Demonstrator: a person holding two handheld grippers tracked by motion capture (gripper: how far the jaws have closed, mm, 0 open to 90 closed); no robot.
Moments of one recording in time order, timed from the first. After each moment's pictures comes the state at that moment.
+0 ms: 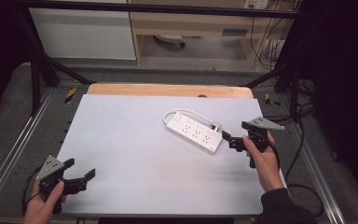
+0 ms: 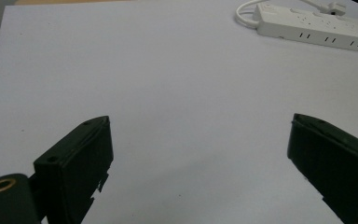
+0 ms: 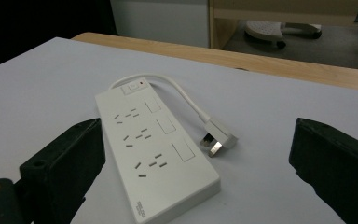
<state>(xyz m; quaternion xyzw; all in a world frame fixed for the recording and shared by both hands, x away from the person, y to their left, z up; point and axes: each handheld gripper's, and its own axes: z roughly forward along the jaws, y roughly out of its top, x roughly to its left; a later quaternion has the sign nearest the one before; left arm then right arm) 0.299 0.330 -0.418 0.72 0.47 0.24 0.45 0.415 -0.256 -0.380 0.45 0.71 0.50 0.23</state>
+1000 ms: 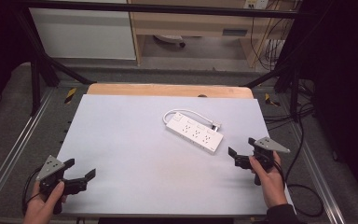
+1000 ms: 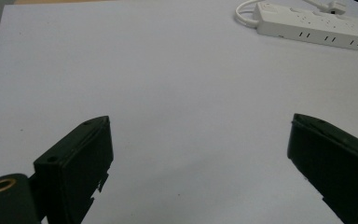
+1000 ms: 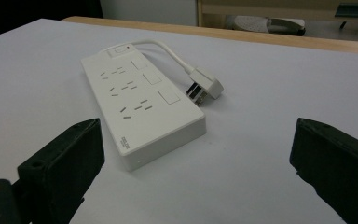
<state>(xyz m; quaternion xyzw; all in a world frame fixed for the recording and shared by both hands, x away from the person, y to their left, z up) 0.299 0.329 -0.418 0.72 0.47 0.24 0.45 0.377 -0.276 -0.425 0.46 0.70 0.49 0.26</state>
